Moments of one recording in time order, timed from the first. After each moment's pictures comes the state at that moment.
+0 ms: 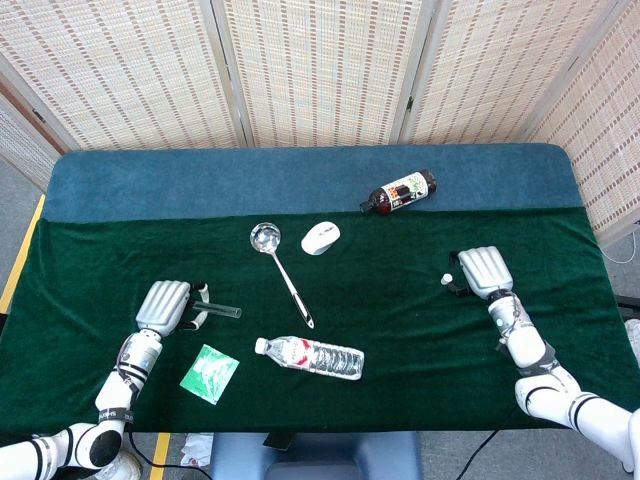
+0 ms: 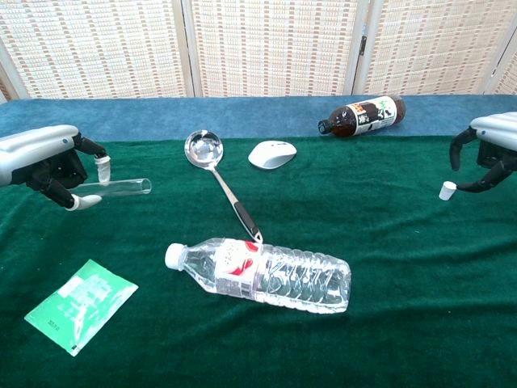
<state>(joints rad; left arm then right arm) -0.58 -1.46 -0.15 -1.52 1.11 1.04 0.25 0.63 -1.50 0.13 -1.03 -1.22 0.82 -0.11</state>
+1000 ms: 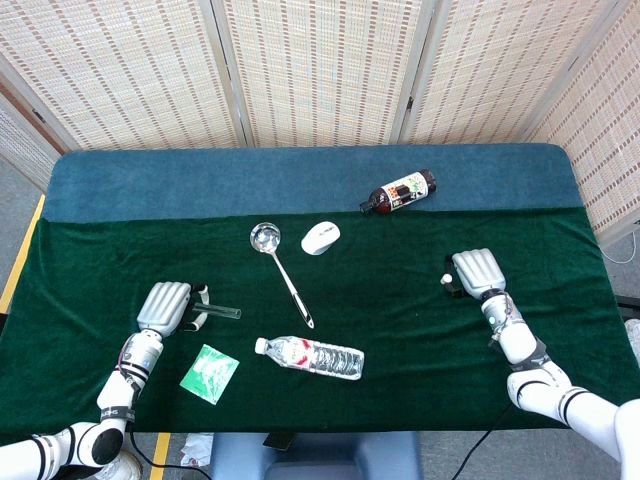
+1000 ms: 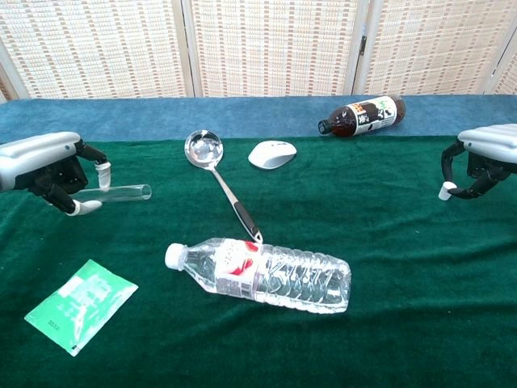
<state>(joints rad) -0.58 -1.47 -0.15 -1.50 1.09 1.02 0.24 0.65 -1.54 0.14 -0.99 -1.18 0.75 -0.14</state>
